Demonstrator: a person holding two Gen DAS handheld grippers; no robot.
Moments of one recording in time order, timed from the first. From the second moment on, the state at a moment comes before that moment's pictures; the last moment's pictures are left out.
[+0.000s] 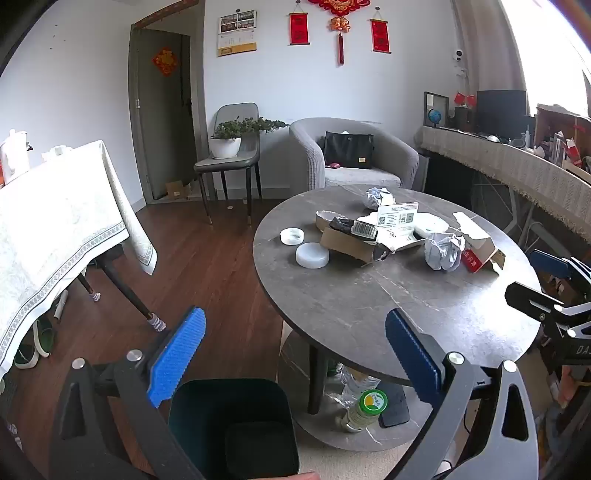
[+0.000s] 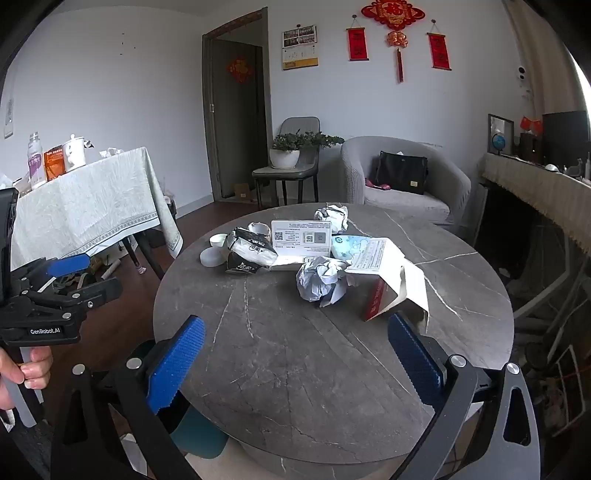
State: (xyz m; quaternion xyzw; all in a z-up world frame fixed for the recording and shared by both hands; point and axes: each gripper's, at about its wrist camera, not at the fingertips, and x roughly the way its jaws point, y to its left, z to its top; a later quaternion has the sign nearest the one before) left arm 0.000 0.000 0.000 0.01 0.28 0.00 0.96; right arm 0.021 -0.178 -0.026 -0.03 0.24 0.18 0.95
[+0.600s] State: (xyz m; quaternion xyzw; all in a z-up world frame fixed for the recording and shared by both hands) left arm 0.000 0.000 0.000 0.02 0.27 0.00 0.96; right arm 0.021 -0.178 -0.026 -0.03 0.24 0.18 0.95
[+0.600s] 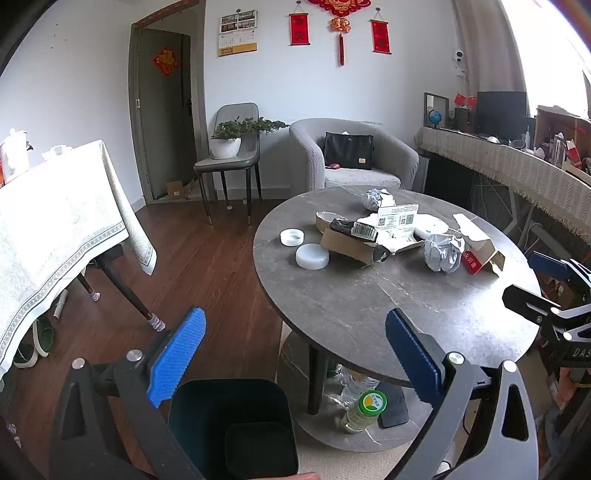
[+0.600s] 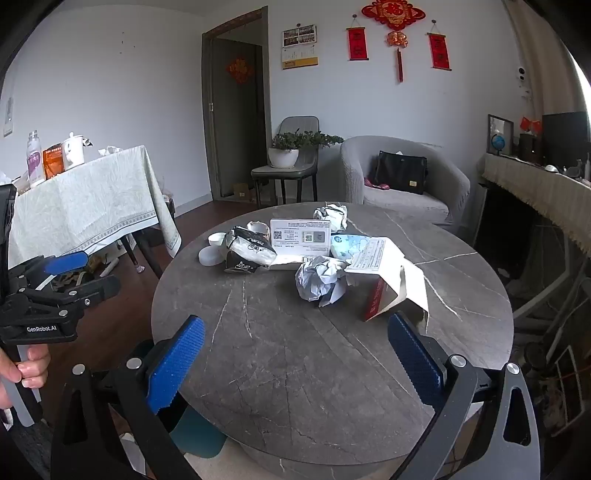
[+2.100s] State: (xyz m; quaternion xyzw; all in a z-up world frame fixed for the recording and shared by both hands) left arm 0.000 0.000 0.000 0.02 0.27 0.00 0.96; right arm 0.021 -0.179 -0.026 -0.02 0.24 0.18 0.95
